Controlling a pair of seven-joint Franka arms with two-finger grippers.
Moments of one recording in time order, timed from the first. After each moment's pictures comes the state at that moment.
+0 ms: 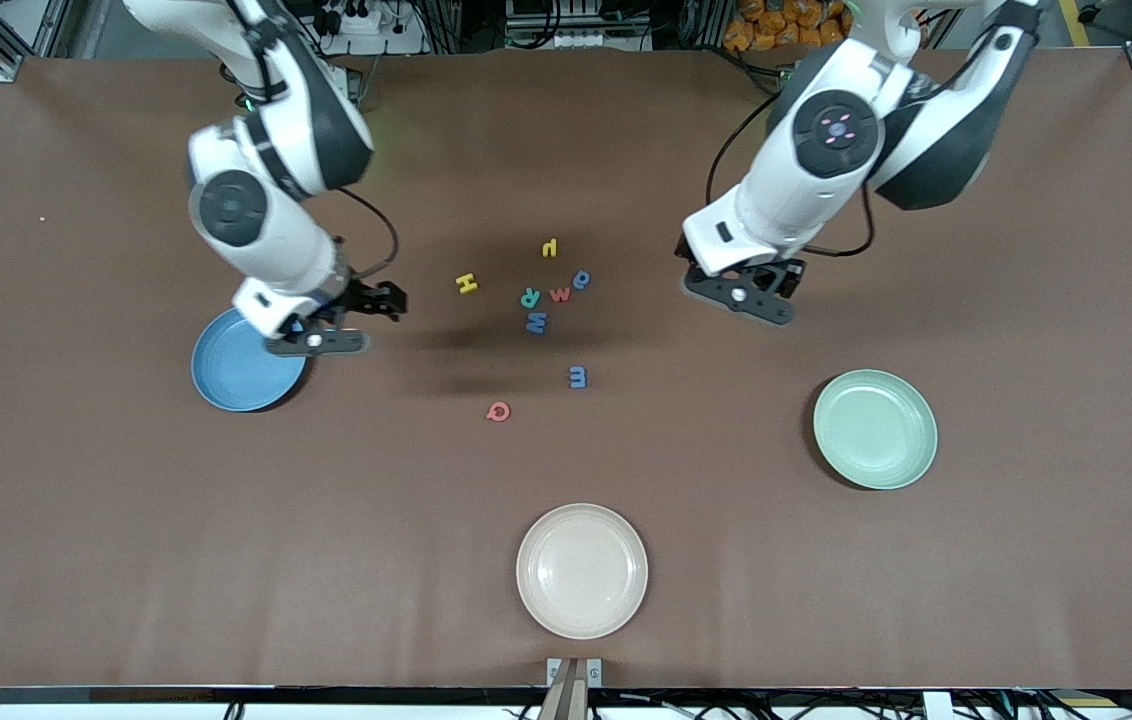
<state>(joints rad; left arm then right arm) -0.03 0.17 -0.61 -1.87 -0.01 1.92 -0.19 0.49 0.16 -0.04 -2.12 0.09 2.21 0.36</state>
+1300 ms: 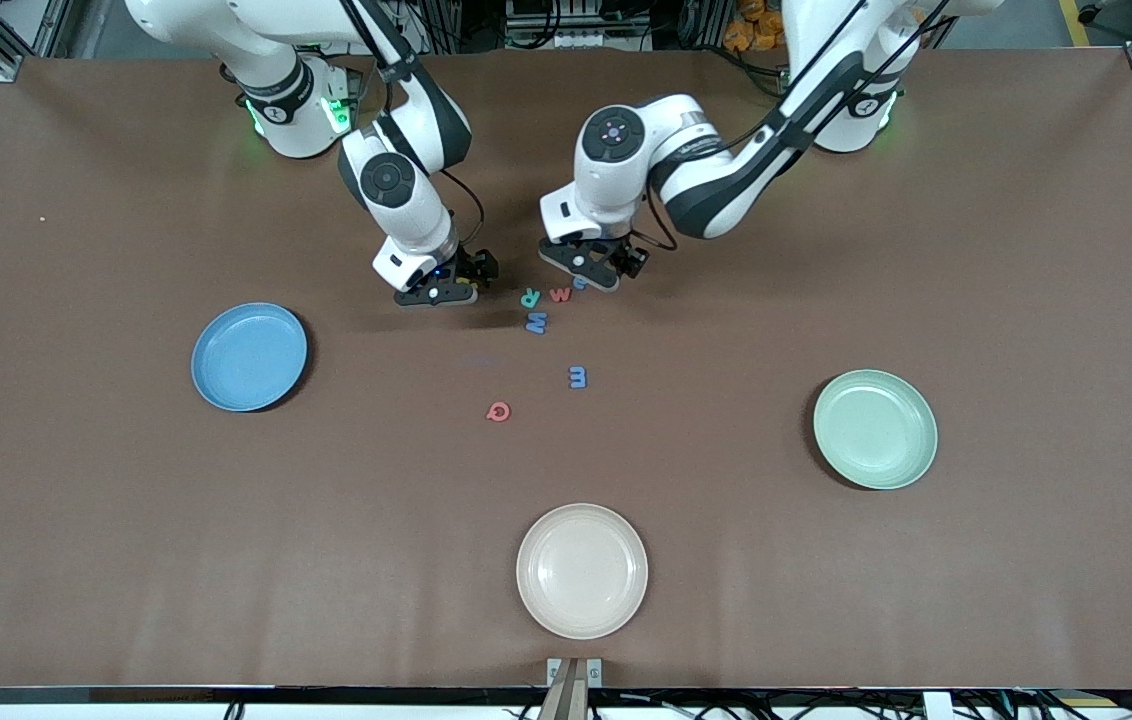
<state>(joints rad) -0.29 0.50 -0.69 -1.98 0.34 2.32 -0.63 0.76 0.30 -0.03 -2.42 0.25 2.72 0.45</state>
